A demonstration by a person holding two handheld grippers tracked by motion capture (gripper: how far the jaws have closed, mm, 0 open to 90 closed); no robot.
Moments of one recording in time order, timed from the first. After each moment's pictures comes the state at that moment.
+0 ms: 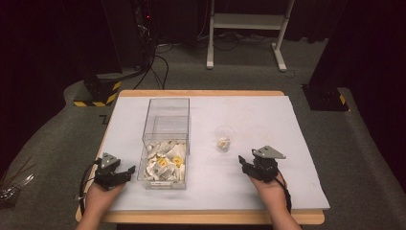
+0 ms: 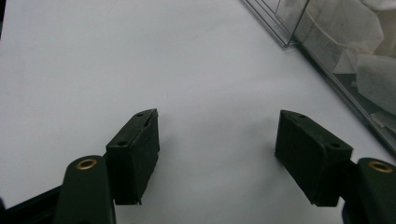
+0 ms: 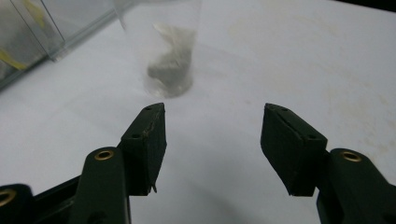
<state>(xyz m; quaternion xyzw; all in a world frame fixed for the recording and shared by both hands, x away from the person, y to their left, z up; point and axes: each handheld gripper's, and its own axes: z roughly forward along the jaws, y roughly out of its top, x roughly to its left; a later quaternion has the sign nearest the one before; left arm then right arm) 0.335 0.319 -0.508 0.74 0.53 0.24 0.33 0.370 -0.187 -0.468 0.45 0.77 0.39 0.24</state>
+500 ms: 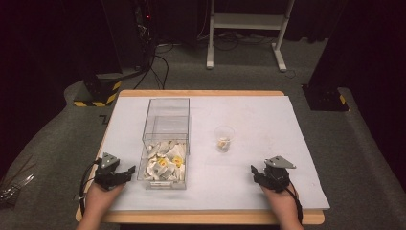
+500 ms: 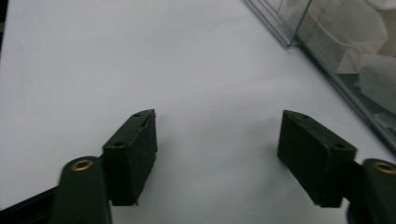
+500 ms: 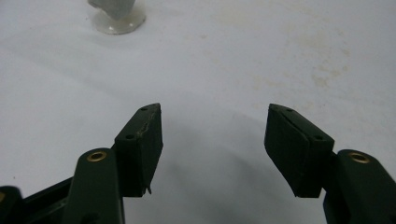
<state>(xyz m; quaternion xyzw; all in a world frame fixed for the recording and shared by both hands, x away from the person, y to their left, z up) 0.335 0.318 -0.508 0.74 0.53 0.25 0.32 0.354 -0.223 -0.494 0.48 0.77 0.35 0.25</state>
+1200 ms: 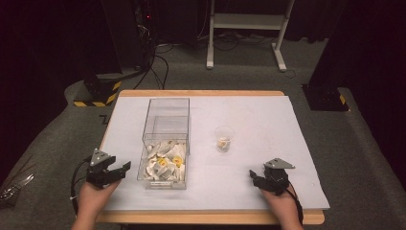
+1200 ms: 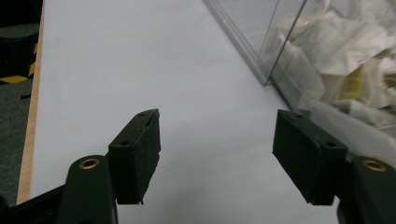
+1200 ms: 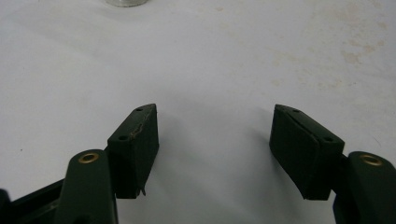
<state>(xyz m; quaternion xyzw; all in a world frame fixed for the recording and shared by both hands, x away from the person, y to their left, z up) 0.322 0.322 -0.467 0.72 0.54 0.25 0.36 0.354 -0.225 -0.504 0.48 0.78 0.34 0.21</state>
